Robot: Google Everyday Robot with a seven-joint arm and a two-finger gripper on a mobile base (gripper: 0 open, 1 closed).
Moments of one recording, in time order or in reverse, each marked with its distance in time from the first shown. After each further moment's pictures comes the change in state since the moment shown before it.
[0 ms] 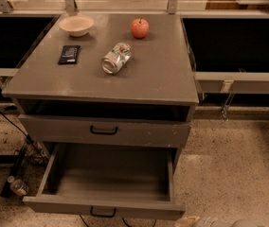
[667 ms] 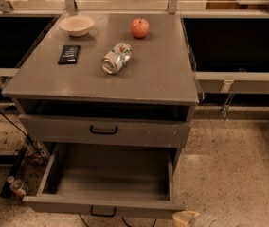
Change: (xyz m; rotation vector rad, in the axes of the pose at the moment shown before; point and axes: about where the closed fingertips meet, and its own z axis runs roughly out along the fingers) arm -0.024 -0.014 0.007 0.060 -0.158 0.117
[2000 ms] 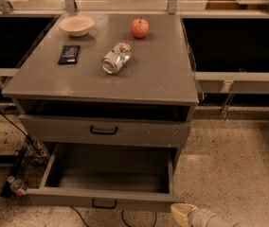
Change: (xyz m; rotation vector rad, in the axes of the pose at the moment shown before) arm -0.021 -0.007 0.011 -0.013 -0.112 0.077
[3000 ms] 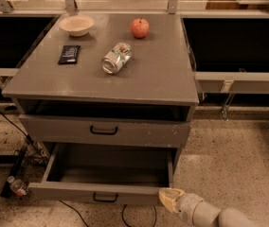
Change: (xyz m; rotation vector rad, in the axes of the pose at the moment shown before) arm -0.055 0.022 0.032 -0.069 -0.106 -0.050
